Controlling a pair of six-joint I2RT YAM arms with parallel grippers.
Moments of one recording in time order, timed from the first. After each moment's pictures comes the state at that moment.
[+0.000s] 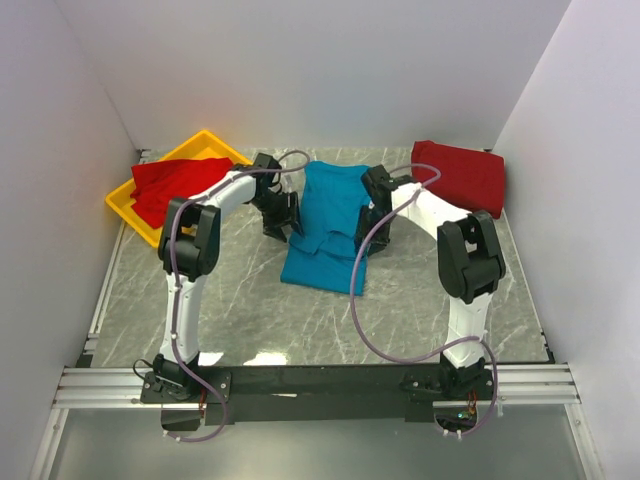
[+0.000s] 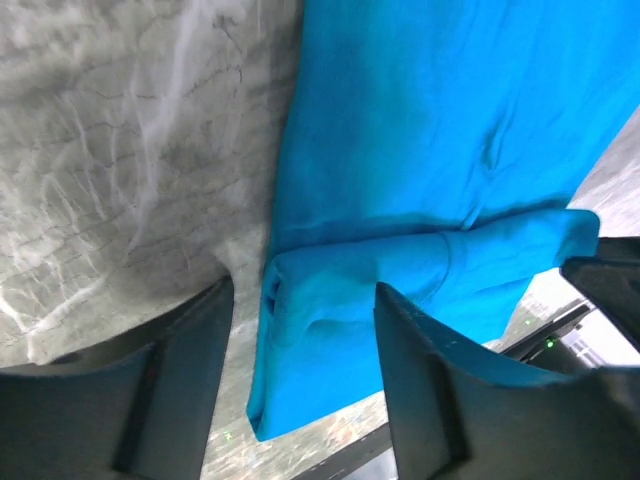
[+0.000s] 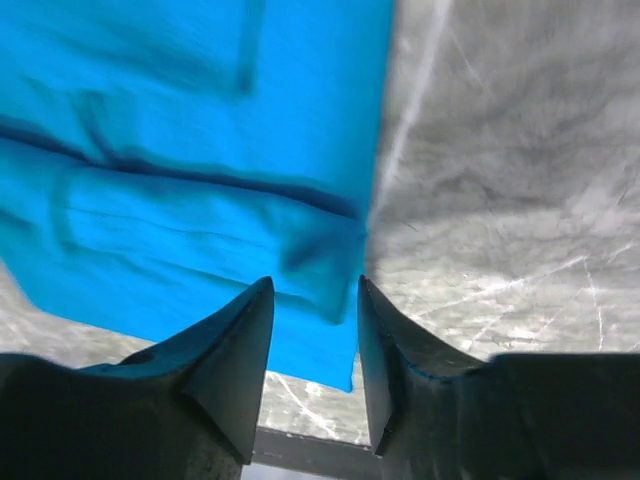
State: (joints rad) left arm -0.33 2.25 1.79 -0.82 0.45 -0.42; right arm 0.38 1.97 1.47 -0.87 -0.13 0.62
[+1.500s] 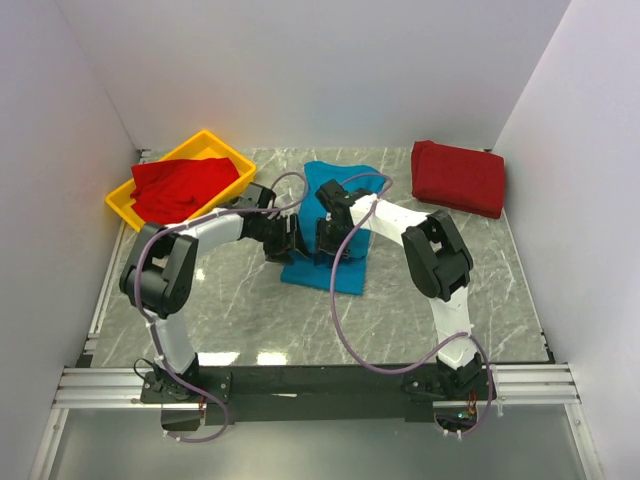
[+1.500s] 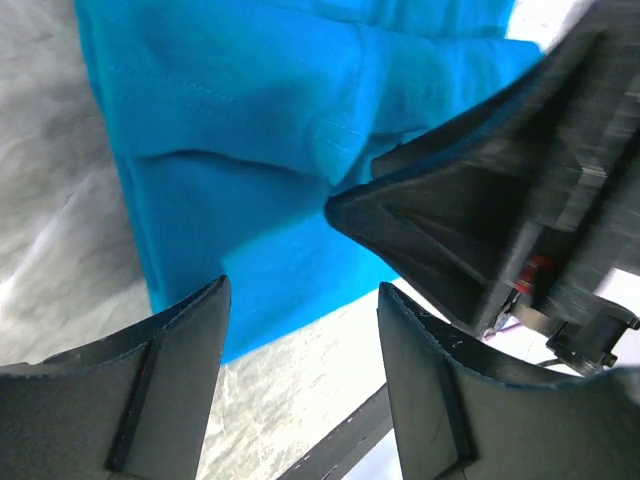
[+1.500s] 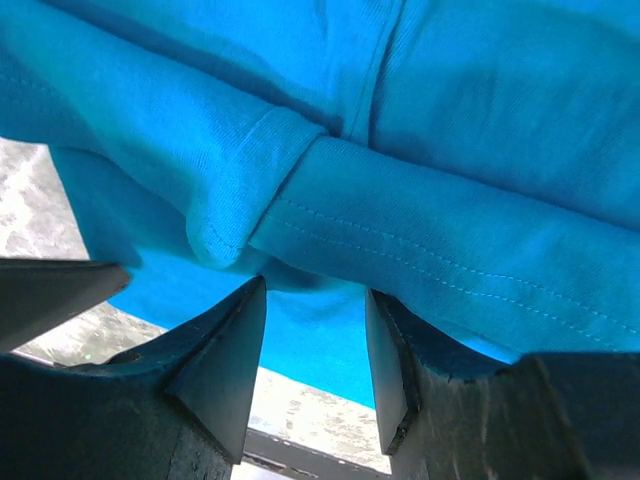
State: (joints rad) left arm -0.40 1.84 1.16 -0.38 0.56 -0.53; right arm 0.61 2.11 1.58 -0.77 -0.18 0.69
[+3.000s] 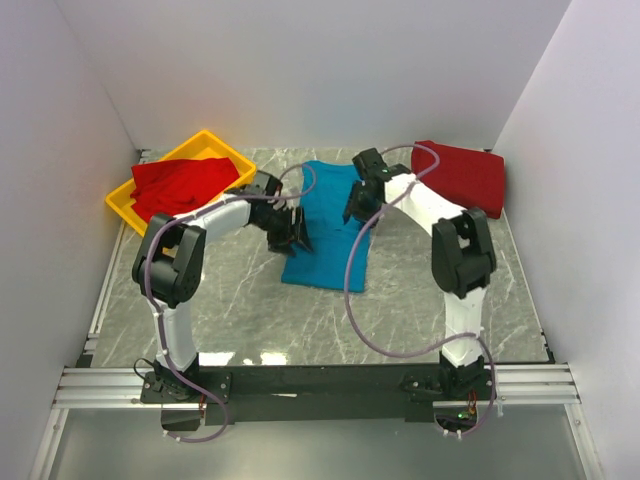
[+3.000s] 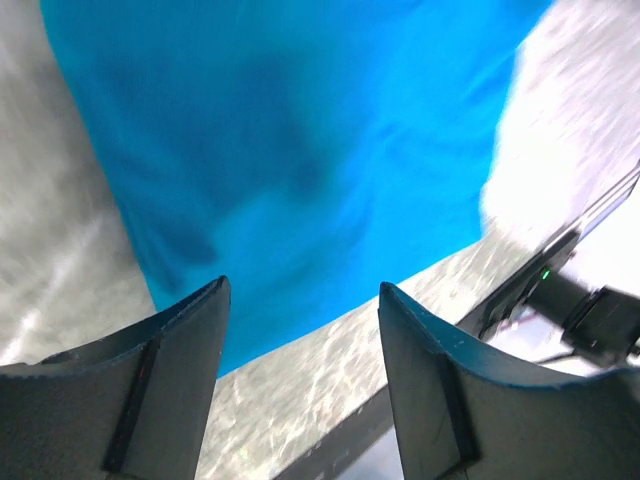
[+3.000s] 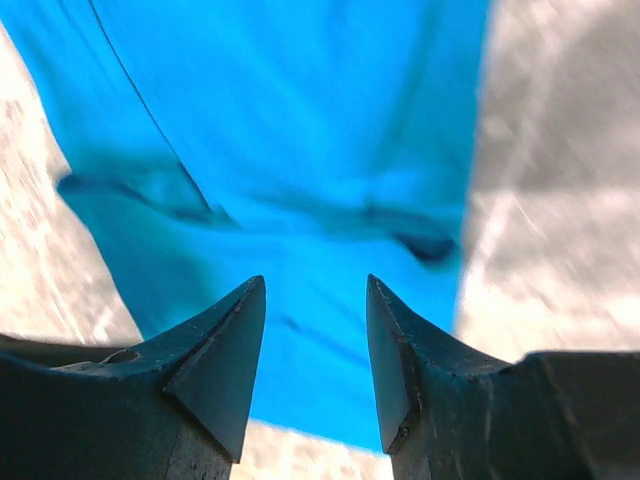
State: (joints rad) left arm -0.41 1.95 1.32 -0.53 0.56 -0.44; right arm 0.41 2.08 1.70 -0.77 -0.03 0.71
